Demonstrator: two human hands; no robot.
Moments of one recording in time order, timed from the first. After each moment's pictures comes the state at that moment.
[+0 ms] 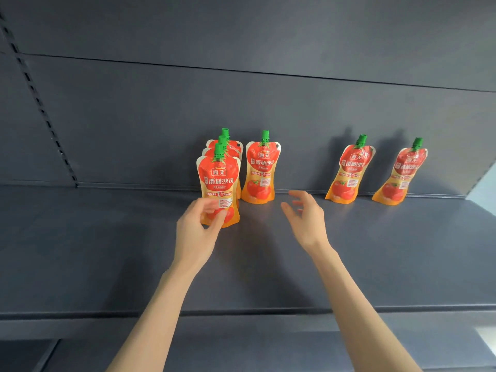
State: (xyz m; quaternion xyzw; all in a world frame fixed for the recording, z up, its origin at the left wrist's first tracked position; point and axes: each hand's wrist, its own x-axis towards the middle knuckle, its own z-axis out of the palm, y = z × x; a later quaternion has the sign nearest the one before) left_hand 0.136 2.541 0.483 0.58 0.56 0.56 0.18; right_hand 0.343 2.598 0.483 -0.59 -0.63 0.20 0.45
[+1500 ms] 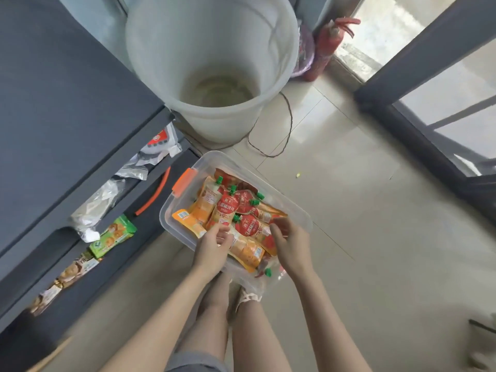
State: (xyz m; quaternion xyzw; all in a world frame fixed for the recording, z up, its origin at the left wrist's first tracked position) left_hand 0.809 2.299 0.084 0.64 0.53 -0.08 0.55; right_hand 0.940 2.196 0.114 -0.86 -0.10 0.38 0.32
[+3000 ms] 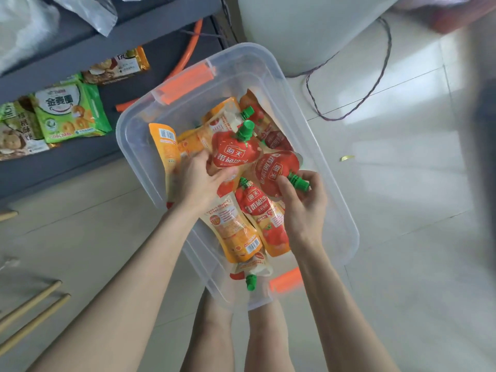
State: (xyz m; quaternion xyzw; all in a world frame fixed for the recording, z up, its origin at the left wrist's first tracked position) left_hand 0.830 2.313 -0.102 0.63 0.66 0.02 0.41; right_hand 0.973 2.226 -0.074 -0.79 -0.11 0.44 0.42
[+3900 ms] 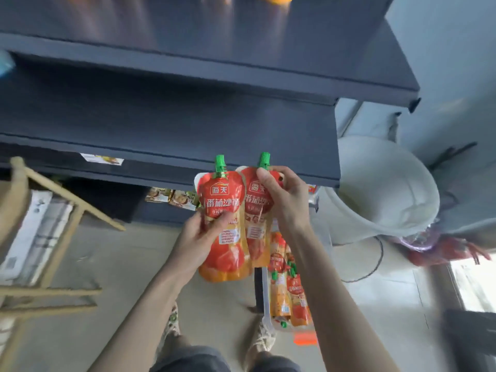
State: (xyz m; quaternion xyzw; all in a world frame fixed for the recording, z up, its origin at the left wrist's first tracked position) left_hand 0.617 2.185 0.340 0.31 0.60 0.48 0.56; right_hand 0.760 2.271 0.365 -0.48 -0.46 0.58 0.47
